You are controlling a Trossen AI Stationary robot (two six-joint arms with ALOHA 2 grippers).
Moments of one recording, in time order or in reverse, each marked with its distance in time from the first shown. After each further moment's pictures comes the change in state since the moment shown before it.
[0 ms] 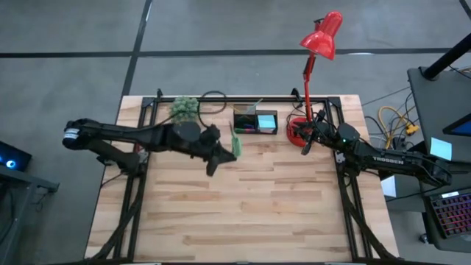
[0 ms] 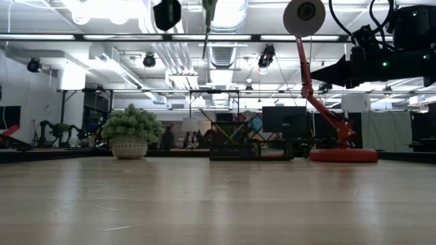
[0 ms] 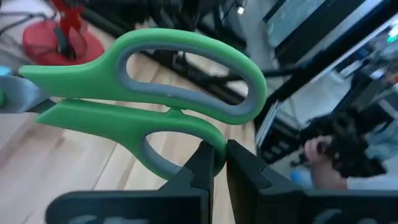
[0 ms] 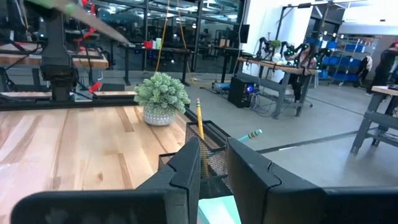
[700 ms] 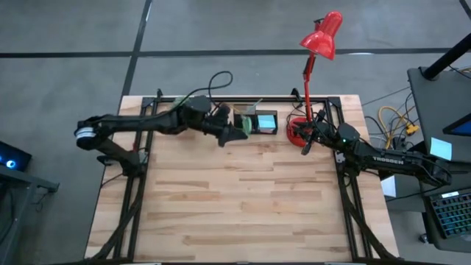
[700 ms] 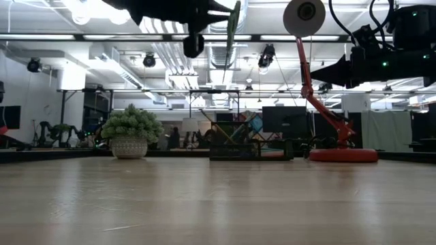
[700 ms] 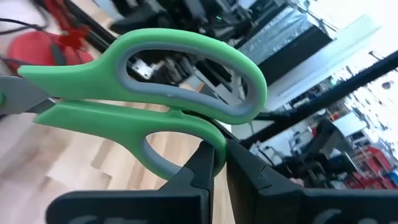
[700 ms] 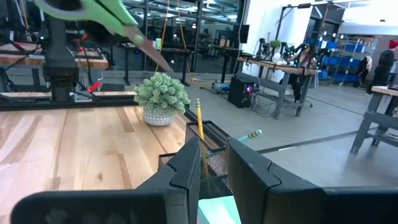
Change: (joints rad) left arm 0.306 0.149 -0.011 0.283 0.358 -0.105; right arm 0.000 0.000 0.001 0.000 0.000 -0.001
